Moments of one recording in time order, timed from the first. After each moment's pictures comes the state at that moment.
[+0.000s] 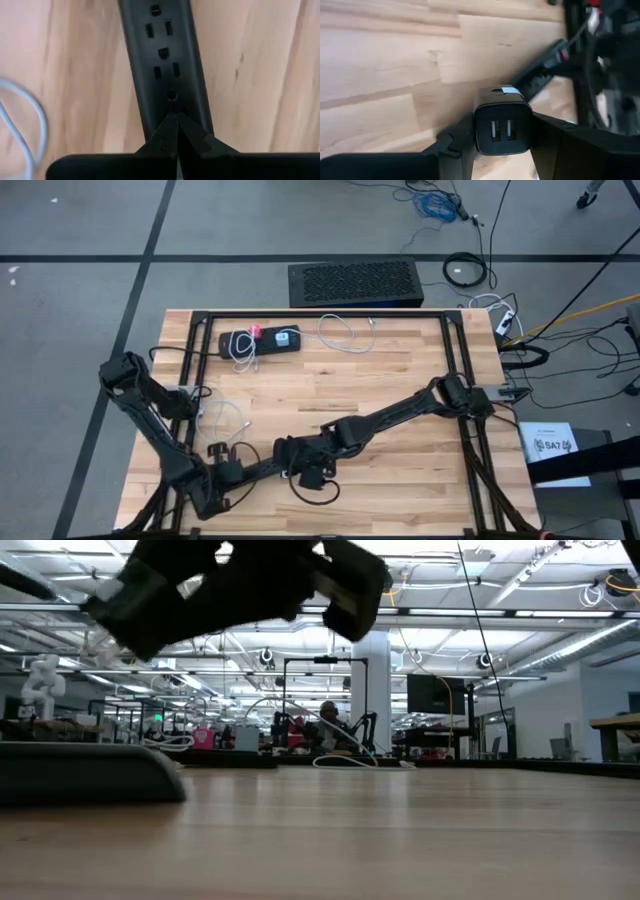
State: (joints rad) left arm -0.99 1.56 0.88 -0.75 -0.22 -1.17; right arm 0.31 2.19 1.83 -0.45 -0.04 -1.11
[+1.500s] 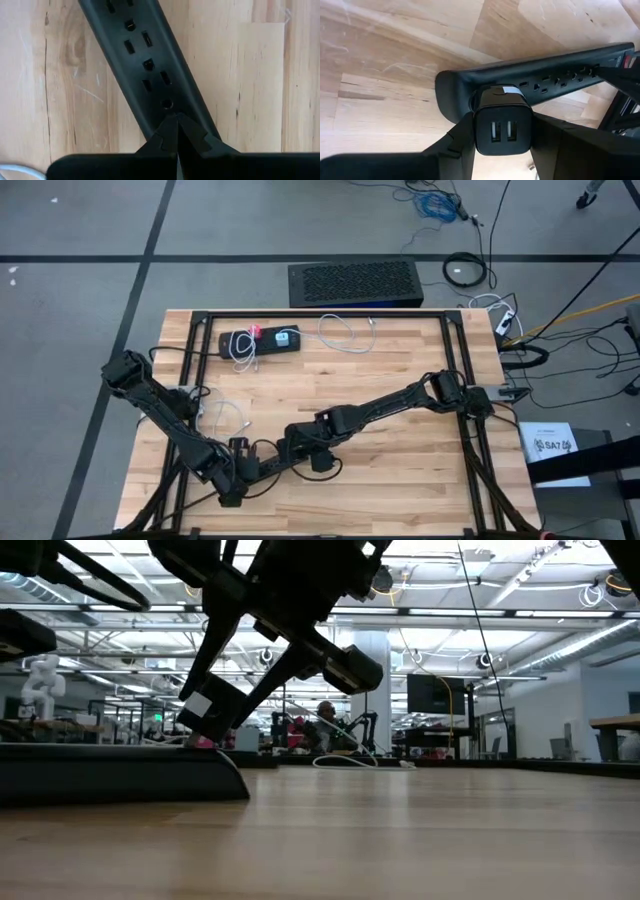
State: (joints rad) left arm -0.78 1.57 0.88 -0.62 -0.14 -0.77; right arm 0.24 2.26 1.84 -0.62 -0.03 -1.68
